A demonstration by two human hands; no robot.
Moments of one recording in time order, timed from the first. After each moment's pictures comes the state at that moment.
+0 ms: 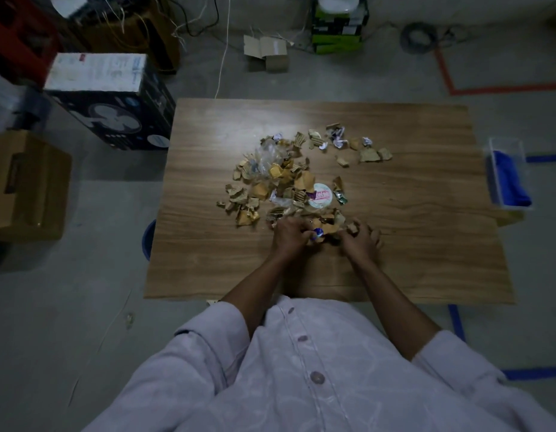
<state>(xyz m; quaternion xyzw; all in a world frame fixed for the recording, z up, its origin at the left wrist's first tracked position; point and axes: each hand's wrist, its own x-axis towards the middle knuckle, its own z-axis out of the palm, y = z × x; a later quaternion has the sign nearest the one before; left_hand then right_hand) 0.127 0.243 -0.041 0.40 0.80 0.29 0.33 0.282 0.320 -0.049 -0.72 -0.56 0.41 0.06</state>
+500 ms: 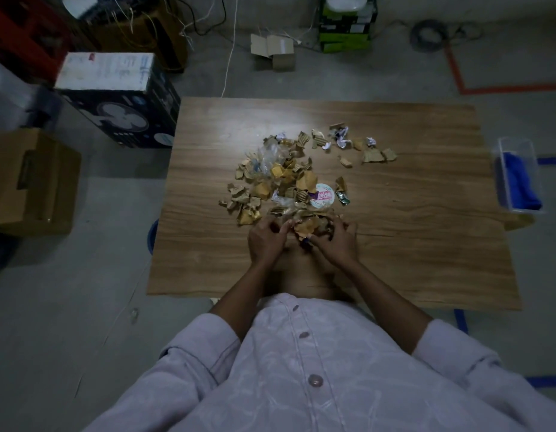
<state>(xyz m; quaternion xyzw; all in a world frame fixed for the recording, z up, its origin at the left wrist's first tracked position) 0.108 0.212 -0.046 0.21 0.88 0.34 0.25 0.255 0.306 -0.056 -0.60 -0.68 0.43 0.04</state>
